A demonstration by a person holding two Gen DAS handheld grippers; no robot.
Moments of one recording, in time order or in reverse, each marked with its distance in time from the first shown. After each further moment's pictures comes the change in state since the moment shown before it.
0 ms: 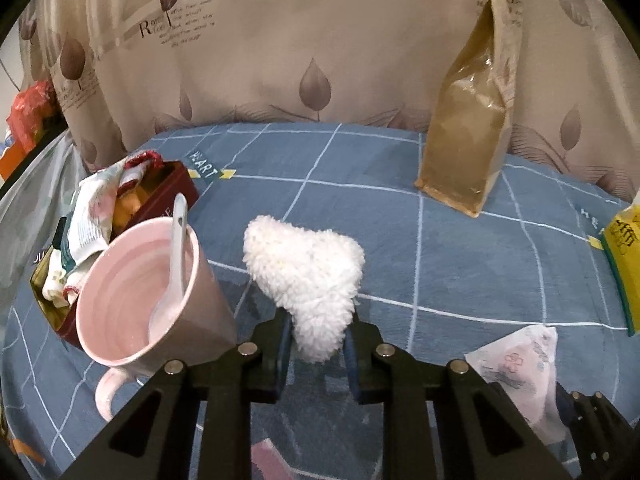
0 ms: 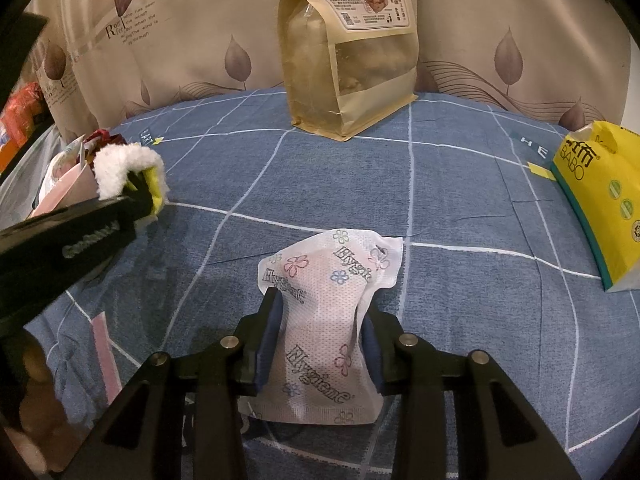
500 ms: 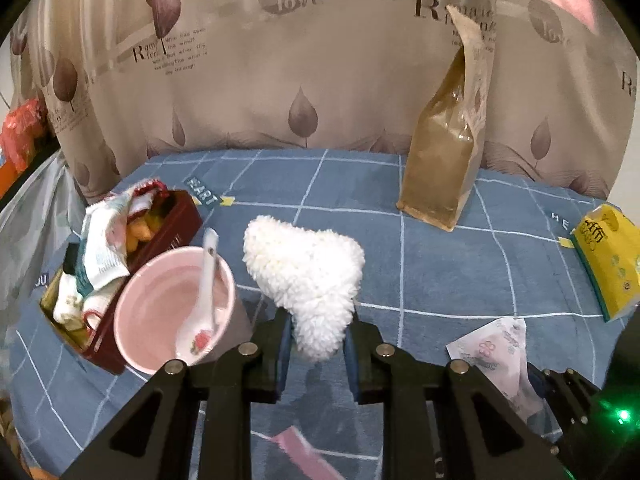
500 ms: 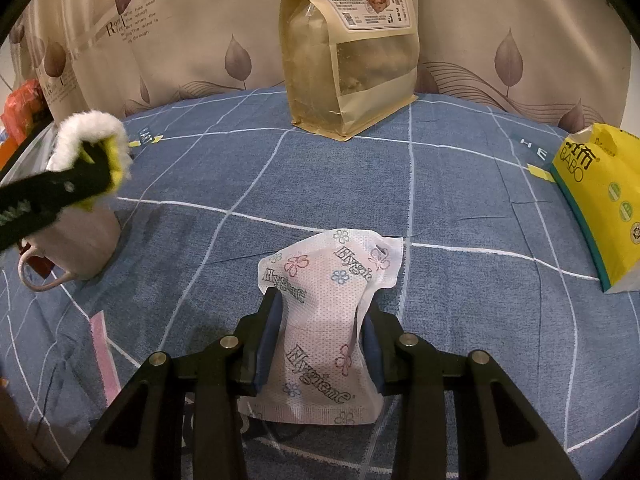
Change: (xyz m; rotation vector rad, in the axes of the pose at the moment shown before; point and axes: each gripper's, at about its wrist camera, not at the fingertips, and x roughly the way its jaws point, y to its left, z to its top) left arm -0.039 0.017 0.006 0.049 -0.060 -0.063; right arm 0.001 0.000 0.000 -0.005 0.001 -0.002
